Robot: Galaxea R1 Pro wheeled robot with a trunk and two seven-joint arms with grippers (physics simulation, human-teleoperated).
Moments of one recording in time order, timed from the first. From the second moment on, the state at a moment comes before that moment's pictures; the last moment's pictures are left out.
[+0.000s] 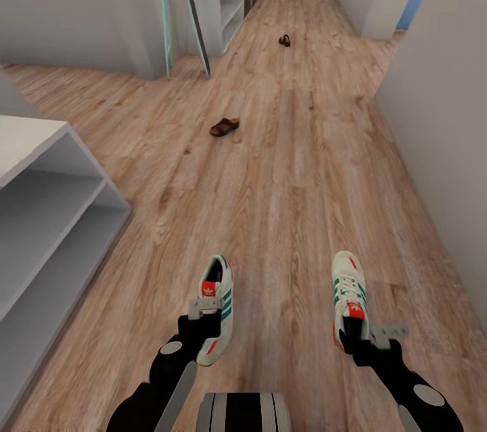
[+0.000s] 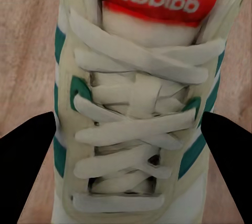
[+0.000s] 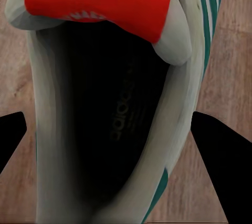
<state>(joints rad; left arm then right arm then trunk) -0.26 -0.10 -0.33 -1.35 0.27 0.46 0.33 -0.04 -0.28 0.11 -1.50 -0.26 0.35 -0.12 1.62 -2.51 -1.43</state>
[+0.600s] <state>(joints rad) -0.26 -0.10 -0.33 -1.33 0.27 0.42 0.33 -0.03 -0.28 0.09 -1.48 -0.26 0.32 -0.10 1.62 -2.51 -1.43</state>
